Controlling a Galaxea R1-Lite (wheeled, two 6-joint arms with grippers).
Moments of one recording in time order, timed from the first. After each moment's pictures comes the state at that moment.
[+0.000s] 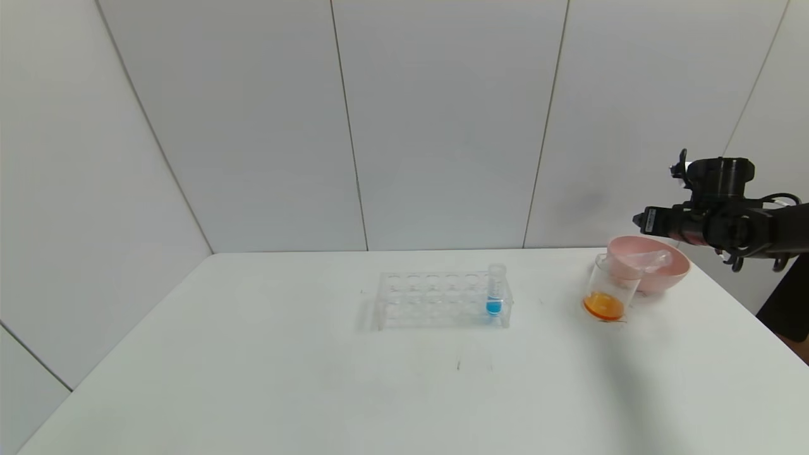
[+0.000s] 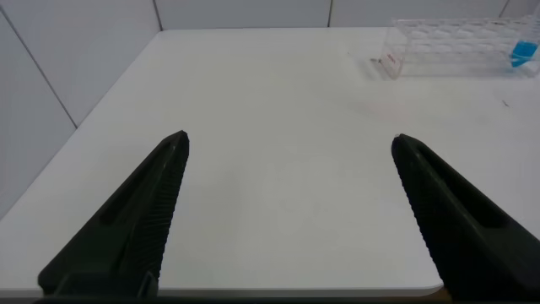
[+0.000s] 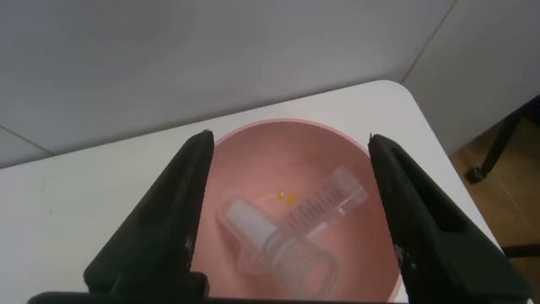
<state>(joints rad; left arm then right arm) 0.00 0.00 0.00 0.02 0.00 -0.02 -0.13 2.25 -1.63 -0.22 -0.15 0.10</state>
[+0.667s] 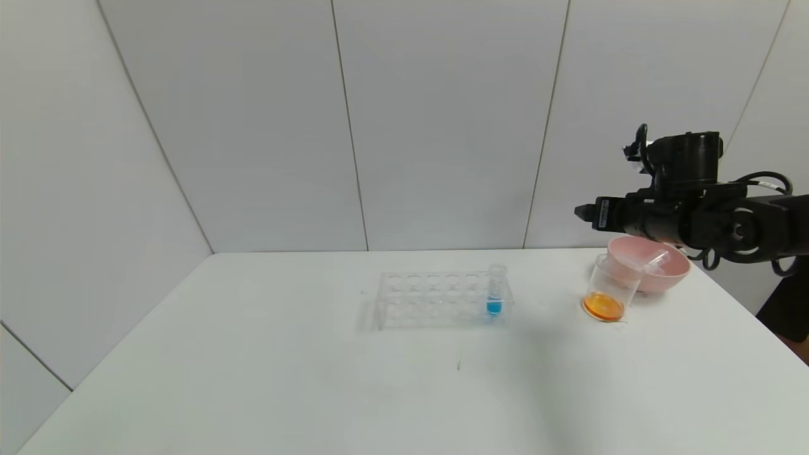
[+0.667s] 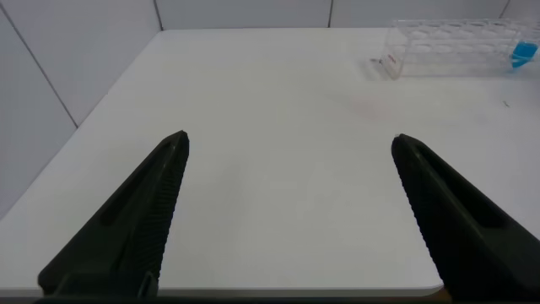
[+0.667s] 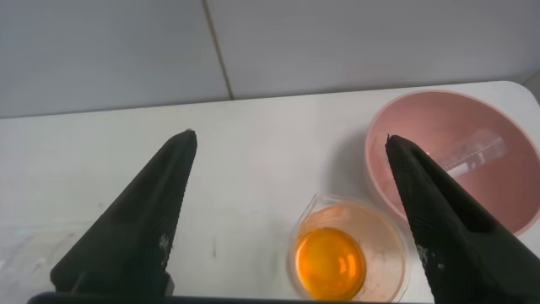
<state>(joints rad) 0.00 0.00 0.00 0.02 0.00 -0.02 0.15 1.99 -1.40 -0.22 -0.19 0.16</state>
